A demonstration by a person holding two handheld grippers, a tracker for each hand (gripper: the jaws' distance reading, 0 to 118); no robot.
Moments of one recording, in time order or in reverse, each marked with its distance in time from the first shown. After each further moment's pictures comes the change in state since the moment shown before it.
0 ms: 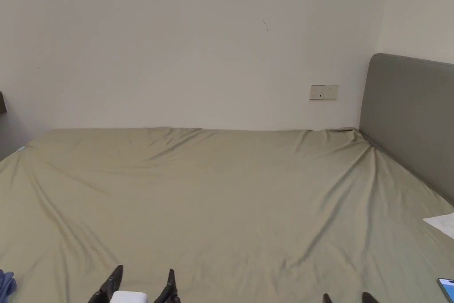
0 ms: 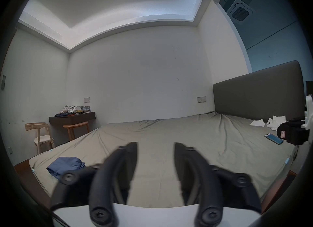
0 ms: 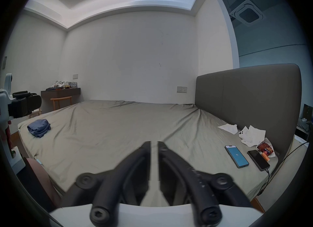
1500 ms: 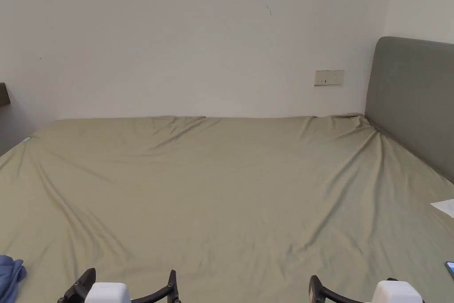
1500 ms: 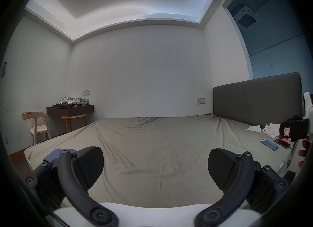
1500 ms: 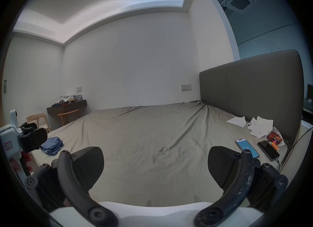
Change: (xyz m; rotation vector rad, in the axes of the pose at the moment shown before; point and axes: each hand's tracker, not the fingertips) left arm -0.030 -0.004 0.008 -0.028 -0.025 0.081; right arm -0.002 0.027 0.010 -0.008 0.085 -0.146
